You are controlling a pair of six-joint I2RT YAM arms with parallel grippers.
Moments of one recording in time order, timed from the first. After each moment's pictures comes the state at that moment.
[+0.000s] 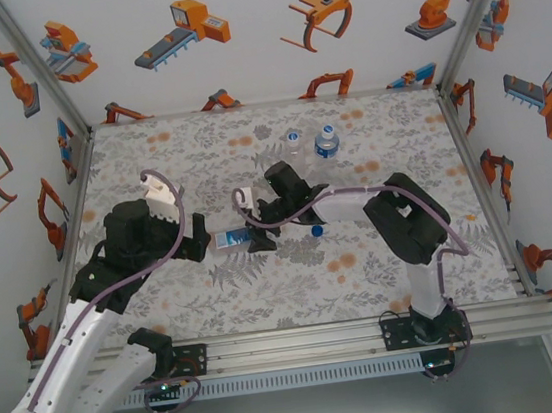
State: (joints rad) left arm -0.48 0.76 0.83 -0.62 0.02 -0.01; right arm 0.76 1.96 1.15 0.08 -0.77 -0.54
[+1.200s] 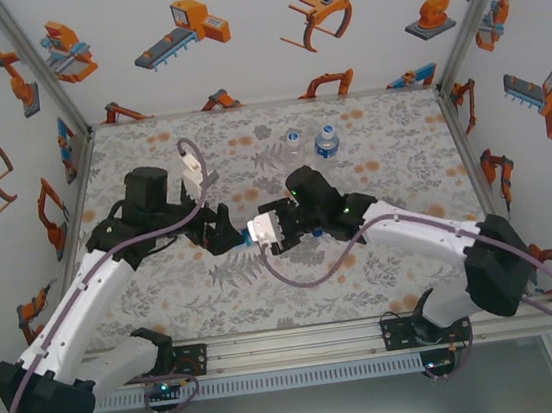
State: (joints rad) left arm -0.48 1.07 1.03 -0.64 0.59 0.08; right arm 0.89 1.39 0.99 -0.23 -0.43 -1.00
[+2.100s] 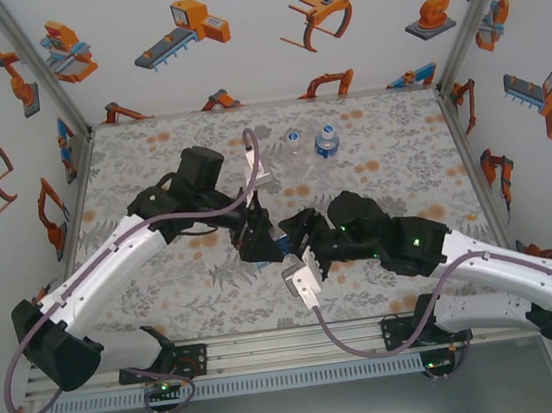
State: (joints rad) left arm -0.77 1.32 1.28 -0.74 0.83 0.11; right arm 1.13 0.99 1.00 -0.50 -0.17 -1.28
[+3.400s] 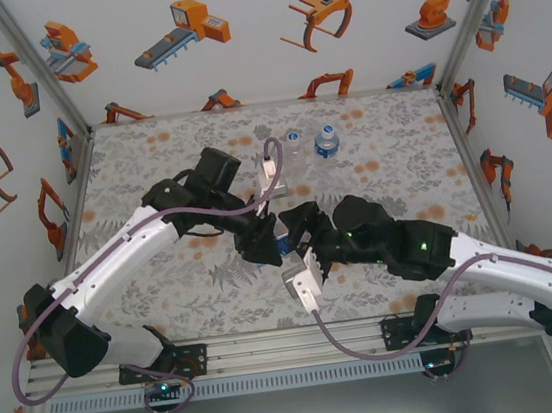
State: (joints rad) left arm -0.81 1.39 1.33 -0.89 0.80 0.24; right arm 1.18 0.96 1.01 -0.48 -0.05 -1.27
